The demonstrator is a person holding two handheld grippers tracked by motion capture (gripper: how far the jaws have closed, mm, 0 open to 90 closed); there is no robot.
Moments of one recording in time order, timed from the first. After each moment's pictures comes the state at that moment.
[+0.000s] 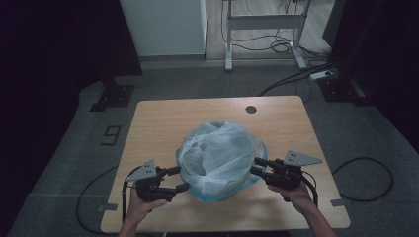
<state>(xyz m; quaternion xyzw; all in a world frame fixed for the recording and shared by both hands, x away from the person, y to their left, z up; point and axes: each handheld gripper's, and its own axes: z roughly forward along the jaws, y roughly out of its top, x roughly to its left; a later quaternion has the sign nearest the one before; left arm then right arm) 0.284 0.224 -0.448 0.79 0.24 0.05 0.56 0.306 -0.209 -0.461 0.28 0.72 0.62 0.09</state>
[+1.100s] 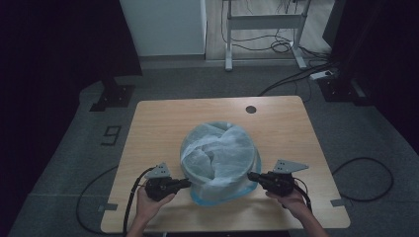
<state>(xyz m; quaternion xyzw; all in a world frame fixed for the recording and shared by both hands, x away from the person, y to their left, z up) 0.300 0.206 -0.485 0.84 0.30 0.02 0.46 0.309 -0.200 -0.507 0.29 0.77 0.56 0.08</state>
